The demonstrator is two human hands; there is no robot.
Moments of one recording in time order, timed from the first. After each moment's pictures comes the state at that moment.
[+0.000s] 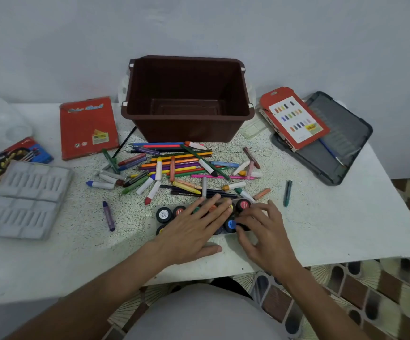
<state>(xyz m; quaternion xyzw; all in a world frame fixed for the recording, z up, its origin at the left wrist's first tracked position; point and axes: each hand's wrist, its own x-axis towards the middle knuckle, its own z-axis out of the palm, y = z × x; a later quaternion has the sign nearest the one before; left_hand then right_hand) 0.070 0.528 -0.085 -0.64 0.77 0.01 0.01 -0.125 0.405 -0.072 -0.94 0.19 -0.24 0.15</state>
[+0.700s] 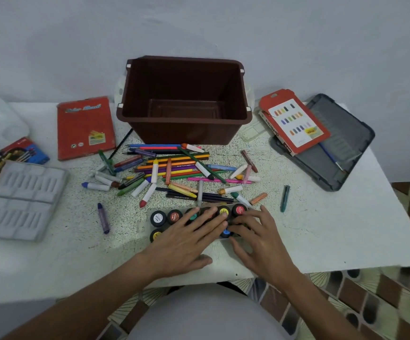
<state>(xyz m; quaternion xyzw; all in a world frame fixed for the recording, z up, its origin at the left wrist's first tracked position) 0.065 0.538 -0.087 -0.62 0.78 -0.01 0.02 -0.130 0.394 -0.080 -0.96 0.14 -0.21 0.15</state>
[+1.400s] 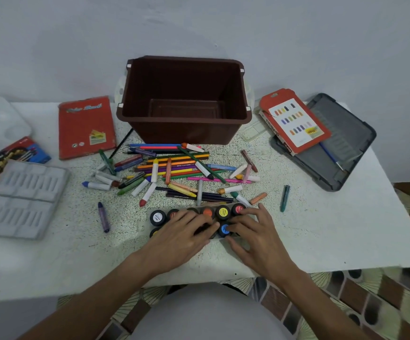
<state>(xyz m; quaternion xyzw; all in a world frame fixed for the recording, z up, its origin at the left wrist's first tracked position) 0.069 0.539 -0.081 -0.62 0.77 -0.06 -0.15 -0.127 0.389 -0.083 -0.96 0.14 -0.19 0.17</state>
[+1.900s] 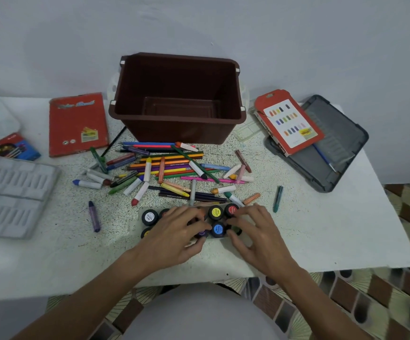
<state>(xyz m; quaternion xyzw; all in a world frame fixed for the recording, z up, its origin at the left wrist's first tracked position) 0.065 0.530 -0.072 -0.67 0.71 0.06 -0.24 -0.131 0.378 -0.066 -0.95 0.14 -0.20 0.18</state>
